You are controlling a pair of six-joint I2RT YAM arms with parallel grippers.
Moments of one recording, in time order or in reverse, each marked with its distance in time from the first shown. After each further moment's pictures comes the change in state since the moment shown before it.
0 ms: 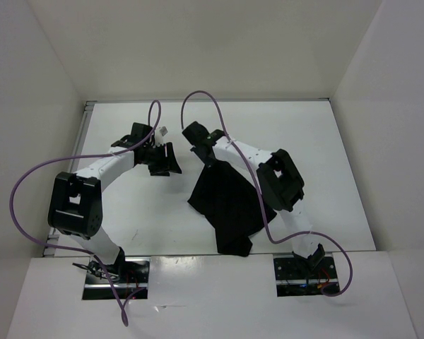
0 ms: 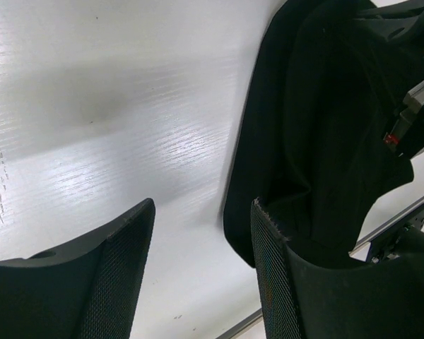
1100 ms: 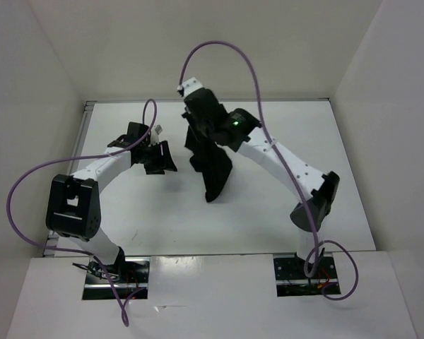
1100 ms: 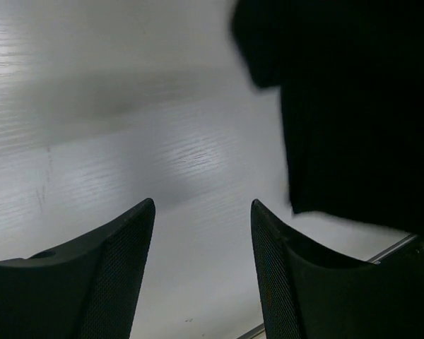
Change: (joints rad) left arm 0.019 -0.013 -0.002 -0.003 -0.058 -0.002; right arm 0.120 -0.322 0.275 -0.161 0.035 0.122
